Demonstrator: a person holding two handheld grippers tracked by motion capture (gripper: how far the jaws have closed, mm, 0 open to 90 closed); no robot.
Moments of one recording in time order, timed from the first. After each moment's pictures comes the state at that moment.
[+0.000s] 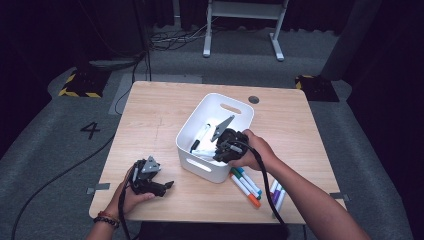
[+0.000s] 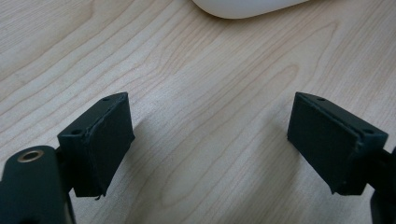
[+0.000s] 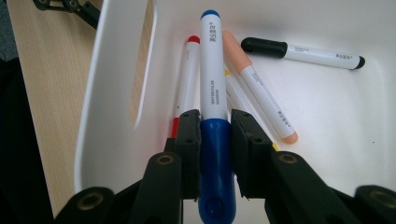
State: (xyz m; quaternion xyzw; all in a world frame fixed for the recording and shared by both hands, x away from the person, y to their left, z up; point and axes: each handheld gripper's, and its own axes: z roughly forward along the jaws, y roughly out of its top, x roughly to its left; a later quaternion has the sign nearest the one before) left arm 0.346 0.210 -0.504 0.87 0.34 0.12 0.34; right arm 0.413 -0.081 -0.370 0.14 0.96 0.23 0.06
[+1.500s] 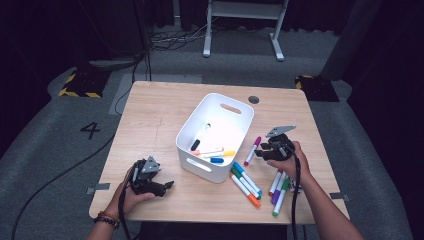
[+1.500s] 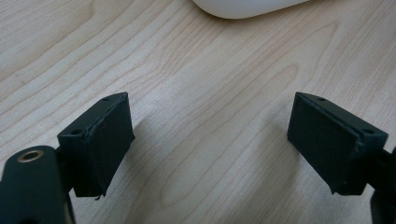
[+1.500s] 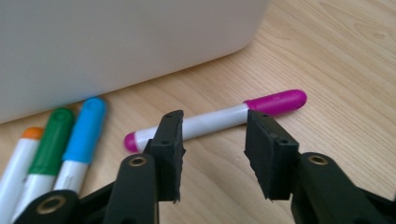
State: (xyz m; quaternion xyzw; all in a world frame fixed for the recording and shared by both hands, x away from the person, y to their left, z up) left arm 0.347 0.210 -0.504 0.87 0.34 0.12 0.34; right arm 0.445 -0.236 -0.448 0.35 0.87 0.31 0.14
